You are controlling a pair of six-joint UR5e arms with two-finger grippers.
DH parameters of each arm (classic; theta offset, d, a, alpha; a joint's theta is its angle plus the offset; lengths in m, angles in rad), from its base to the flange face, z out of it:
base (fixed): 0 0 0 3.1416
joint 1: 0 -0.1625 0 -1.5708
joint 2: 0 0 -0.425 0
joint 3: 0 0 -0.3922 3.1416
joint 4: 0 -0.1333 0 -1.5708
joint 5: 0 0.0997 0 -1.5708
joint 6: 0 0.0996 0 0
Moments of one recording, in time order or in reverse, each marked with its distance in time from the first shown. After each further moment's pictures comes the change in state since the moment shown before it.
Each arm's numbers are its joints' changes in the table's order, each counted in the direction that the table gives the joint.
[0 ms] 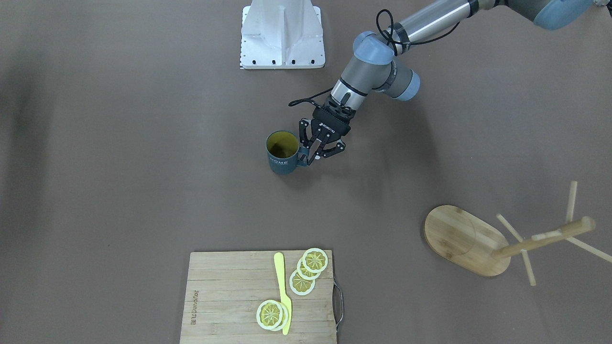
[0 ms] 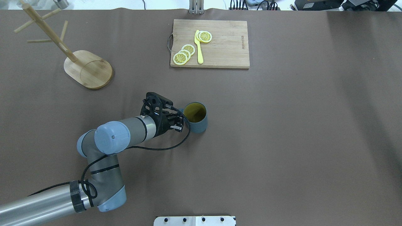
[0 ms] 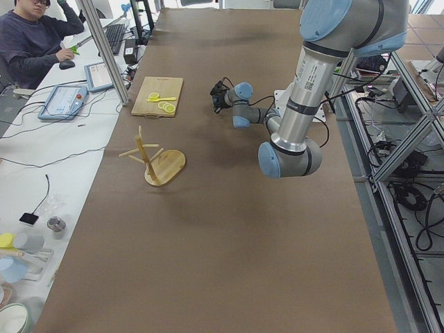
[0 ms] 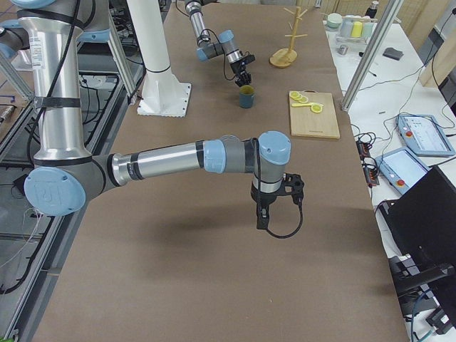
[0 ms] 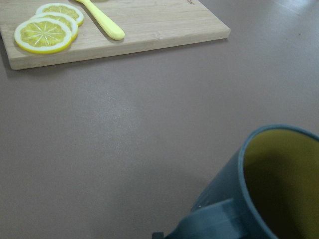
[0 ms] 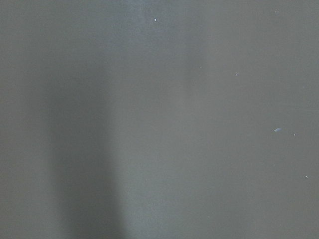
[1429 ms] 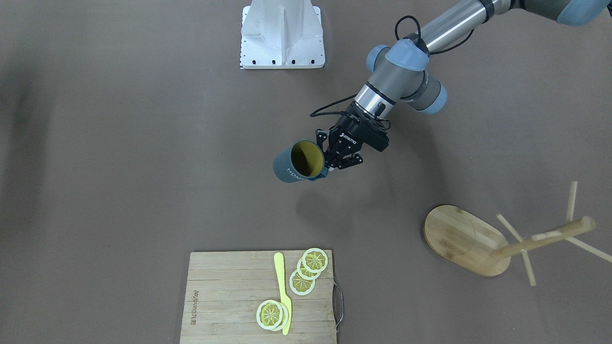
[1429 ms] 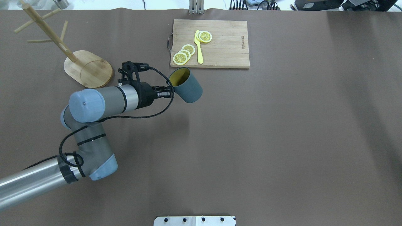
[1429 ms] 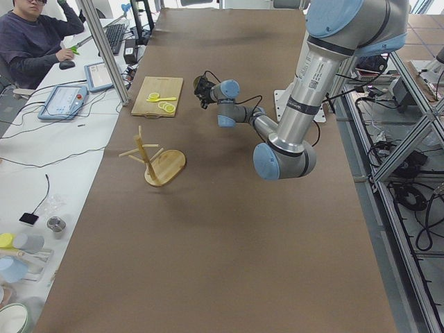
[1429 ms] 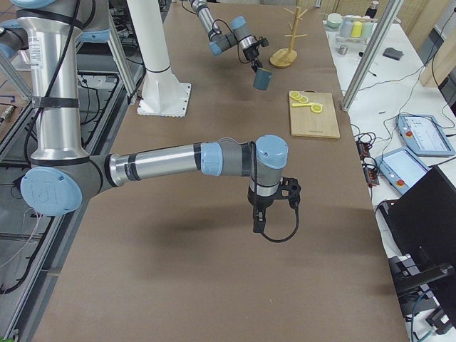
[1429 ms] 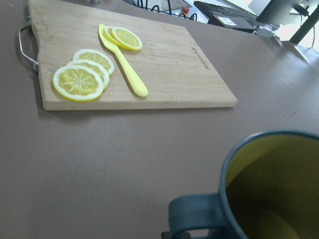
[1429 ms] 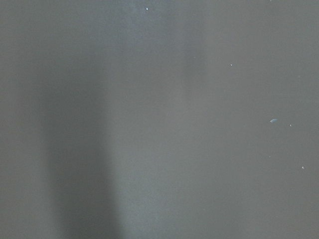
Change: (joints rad) left arm 0.192 0.005 -0.011 0.112 -0.170 -0.332; right arm -0.001 -0.022 0.000 -0.001 -0.006 -0.001
